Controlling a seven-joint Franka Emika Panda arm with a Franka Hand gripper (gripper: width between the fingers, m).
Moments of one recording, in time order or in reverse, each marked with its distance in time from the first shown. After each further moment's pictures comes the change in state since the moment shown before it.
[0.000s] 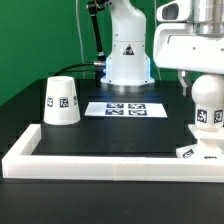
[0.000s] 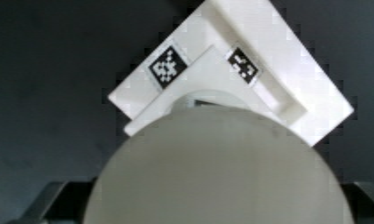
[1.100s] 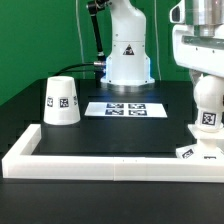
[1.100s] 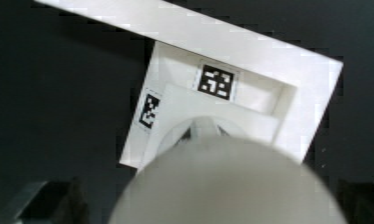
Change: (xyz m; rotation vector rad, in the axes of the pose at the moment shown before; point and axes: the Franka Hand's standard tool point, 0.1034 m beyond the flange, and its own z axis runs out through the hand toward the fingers) arm -0.006 -0.005 0.000 0.020 -0.056 0.297
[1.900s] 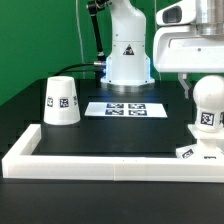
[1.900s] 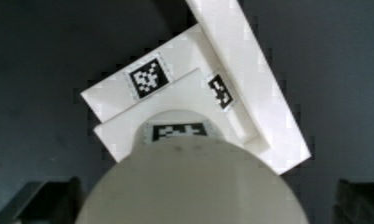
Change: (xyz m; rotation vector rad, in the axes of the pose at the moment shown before) arm -0.001 -0.003 -0.001 0.005 0.006 -0.750
